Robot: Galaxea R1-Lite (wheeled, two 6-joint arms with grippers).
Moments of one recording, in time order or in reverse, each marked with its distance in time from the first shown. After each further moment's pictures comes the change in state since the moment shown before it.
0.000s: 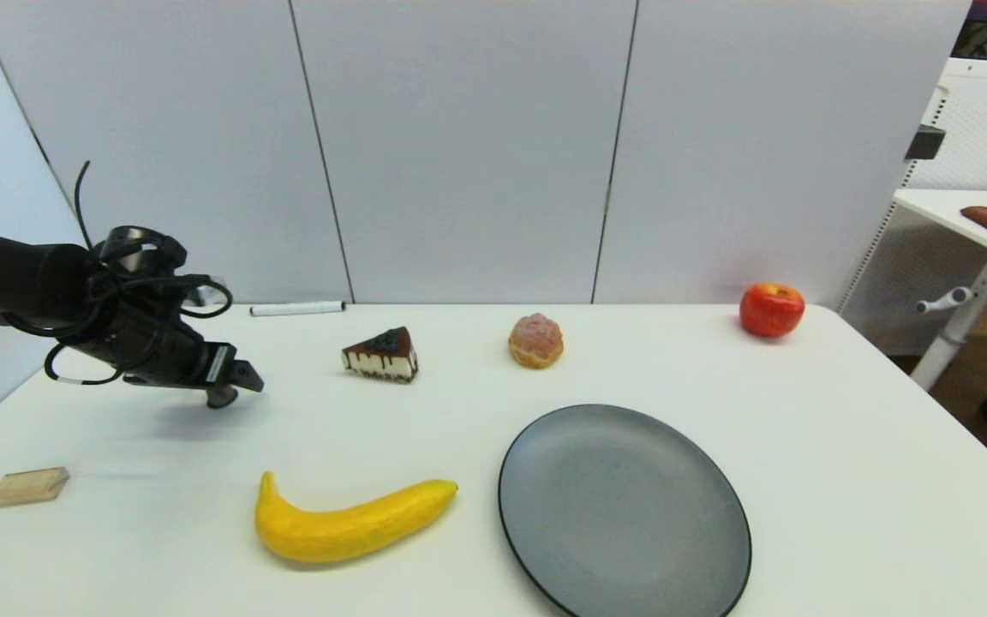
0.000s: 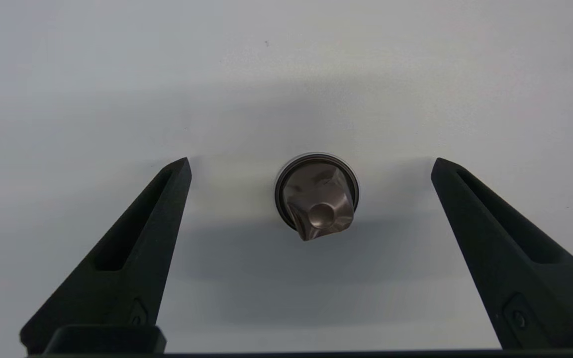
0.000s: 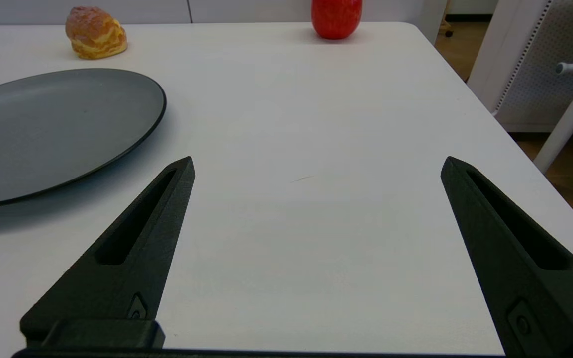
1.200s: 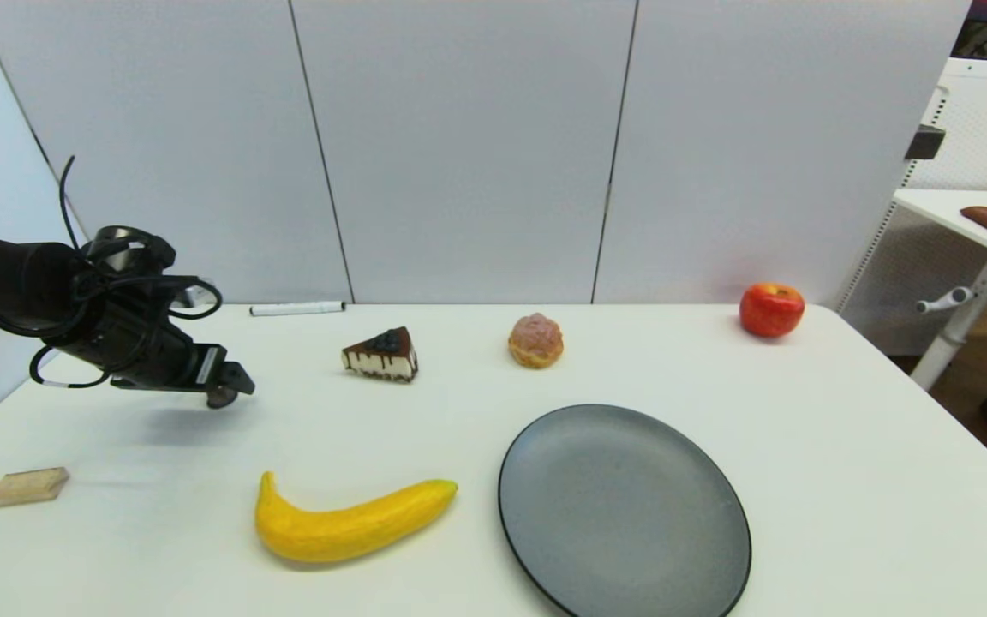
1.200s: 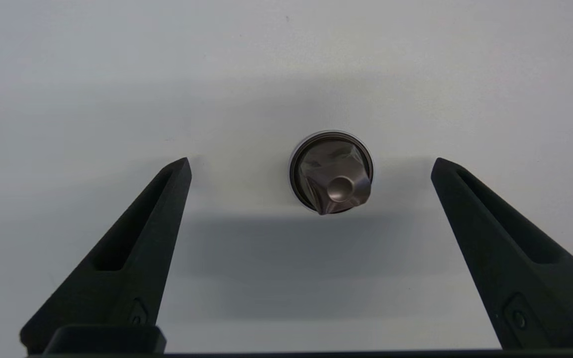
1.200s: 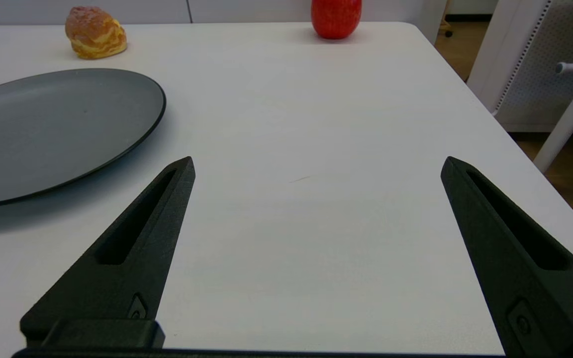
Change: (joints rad) left arm 0.016 -0.018 0.014 0.017 0.003 -0.011; right arm 0.000 0.000 0.000 0.000 0.000 0.000
